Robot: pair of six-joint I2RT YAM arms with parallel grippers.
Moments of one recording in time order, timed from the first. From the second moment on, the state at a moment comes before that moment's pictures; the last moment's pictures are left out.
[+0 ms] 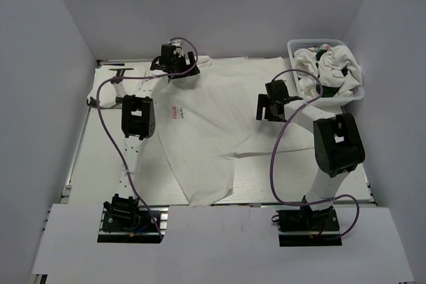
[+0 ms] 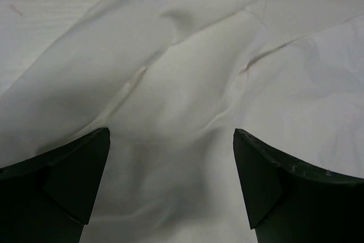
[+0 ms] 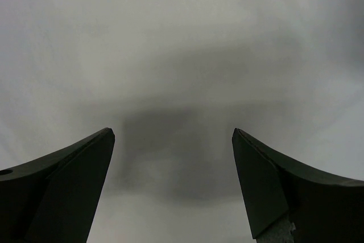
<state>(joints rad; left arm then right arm) -0.20 2.65 2.34 -0.32 0.25 -0.32 0.33 1.79 1.13 -0.31 0.23 0.30</state>
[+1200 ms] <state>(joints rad) -0.23 1.49 1.25 -0.16 0.22 -0.51 0.31 1.29 0.80 -0.21 0.25 0.59</state>
